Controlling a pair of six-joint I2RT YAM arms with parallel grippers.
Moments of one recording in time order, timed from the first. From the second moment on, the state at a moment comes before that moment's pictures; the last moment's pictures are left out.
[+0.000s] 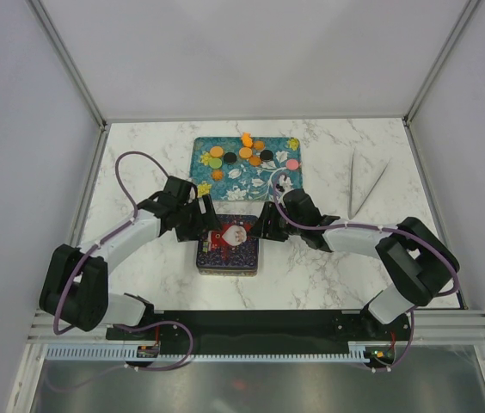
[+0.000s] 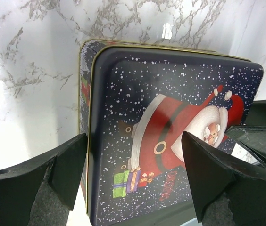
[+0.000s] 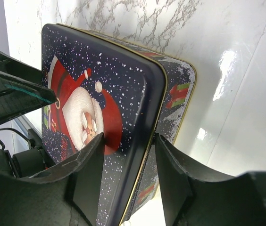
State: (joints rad) left arm -0.40 1.36 0.80 -0.45 0.20 -0.64; right arm 0.68 1.58 0.71 0.22 -0.29 0.82
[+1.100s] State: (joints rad) left arm -0.42 1.39 0.81 -0.45 0.17 -0.65; right arm 0.70 1.43 0.62 0.19 -0.30 0.81
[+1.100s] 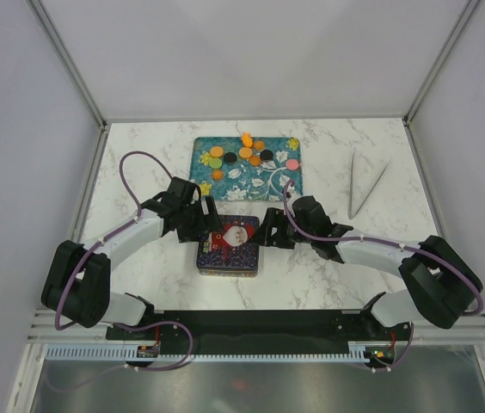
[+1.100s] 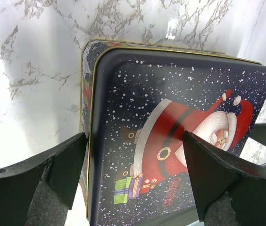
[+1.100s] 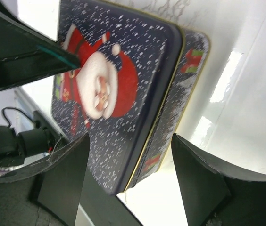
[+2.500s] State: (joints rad) left arm -0.45 1.36 0.78 -0.42 0.12 -0.66; right arm 0.79 1.51 0.33 0.72 -0.42 1.04
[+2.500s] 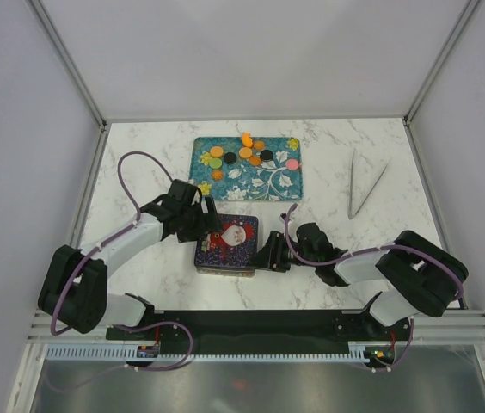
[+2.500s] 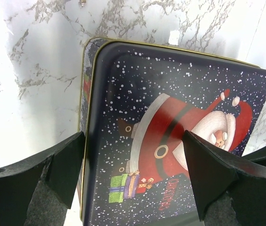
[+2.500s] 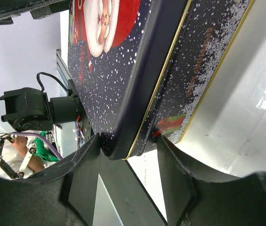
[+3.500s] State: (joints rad) left arm -0.53 1.31 0.77 -0.46 -0.01 -0.67; right arm 0.83 1.45 0.45 0.44 -0.37 0.96
